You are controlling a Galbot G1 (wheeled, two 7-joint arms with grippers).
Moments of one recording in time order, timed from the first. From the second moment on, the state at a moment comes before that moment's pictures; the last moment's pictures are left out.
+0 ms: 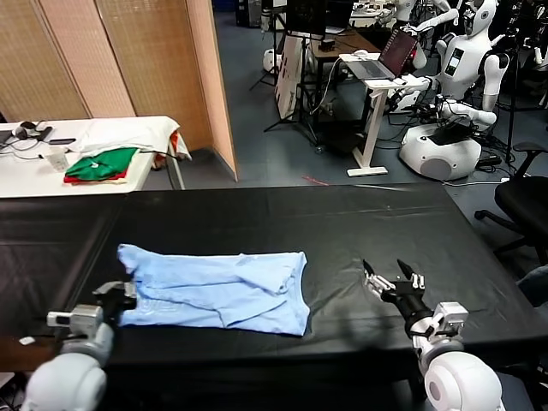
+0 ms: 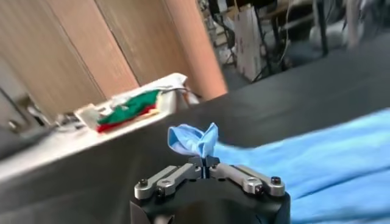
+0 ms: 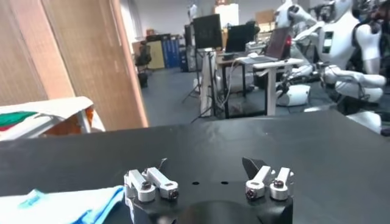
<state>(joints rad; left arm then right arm) 1.49 -1.16 -0.63 -2.15 -0.38 0.51 -0.13 -1.48 1.30 0.65 2.19 0.43 -0.45 0.04</state>
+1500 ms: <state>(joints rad) 1.31 -1.56 -0.20 -1.99 -0.50 0.52 -0.16 -1.58 1.37 0.64 2.22 0.33 -0.43 0.02</state>
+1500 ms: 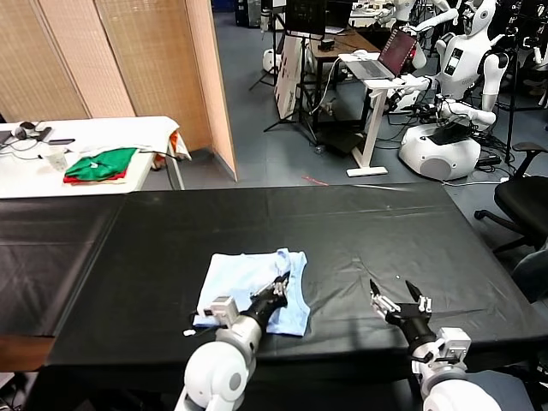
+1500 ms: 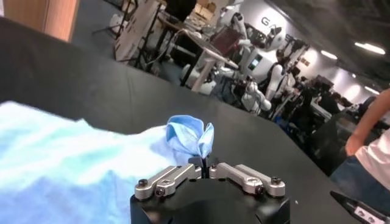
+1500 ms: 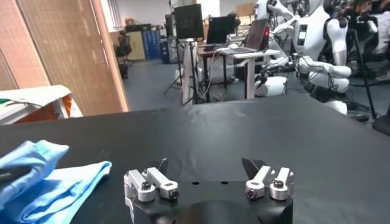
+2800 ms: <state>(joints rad) 1.40 -1.37 -0.52 -2.06 -0.36 0.36 -0.05 -1.47 1.29 0.28 2.17 0.10 -0.59 0.03</state>
